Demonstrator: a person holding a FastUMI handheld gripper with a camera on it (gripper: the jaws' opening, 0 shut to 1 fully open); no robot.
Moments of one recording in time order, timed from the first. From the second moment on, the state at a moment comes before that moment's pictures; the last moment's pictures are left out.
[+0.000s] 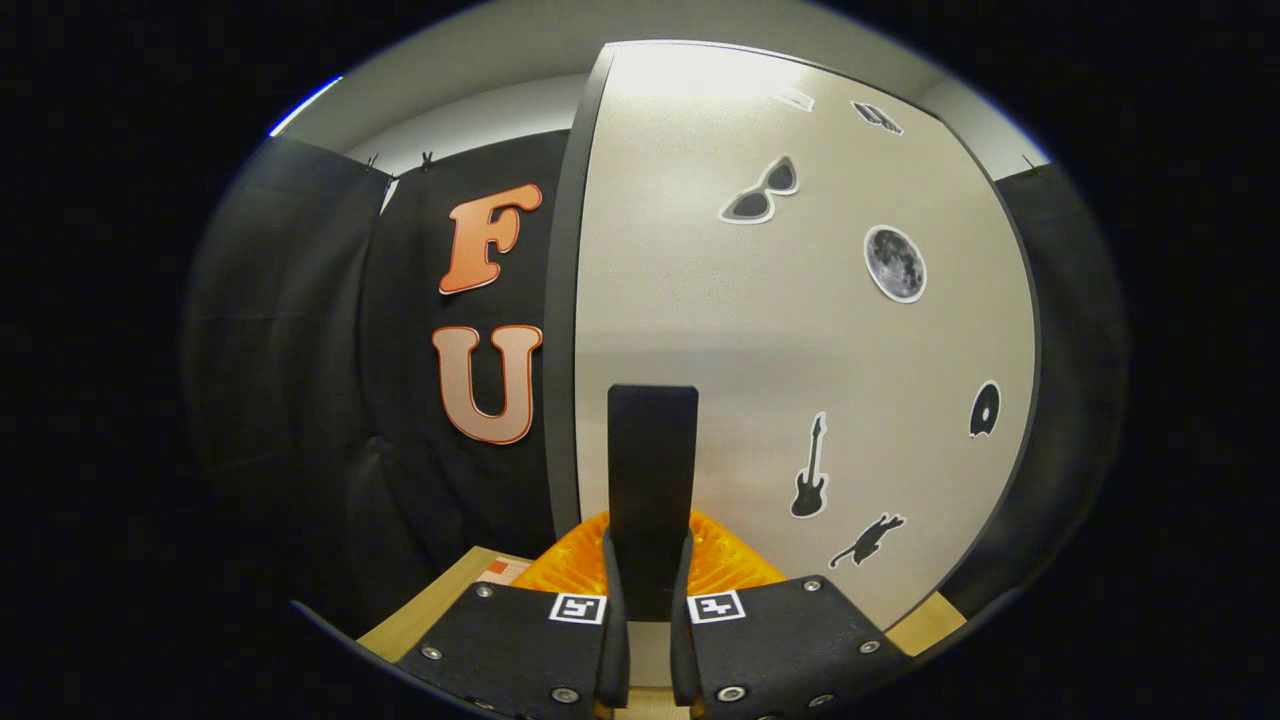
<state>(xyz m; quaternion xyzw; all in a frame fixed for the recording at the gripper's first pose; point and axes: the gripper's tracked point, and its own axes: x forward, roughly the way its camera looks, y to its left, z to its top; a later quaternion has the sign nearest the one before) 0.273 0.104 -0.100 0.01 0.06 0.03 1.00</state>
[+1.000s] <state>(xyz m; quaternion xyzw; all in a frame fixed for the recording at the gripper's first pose) 0.212 0.081 -0.094 0.01 0.07 0.05 1.00</state>
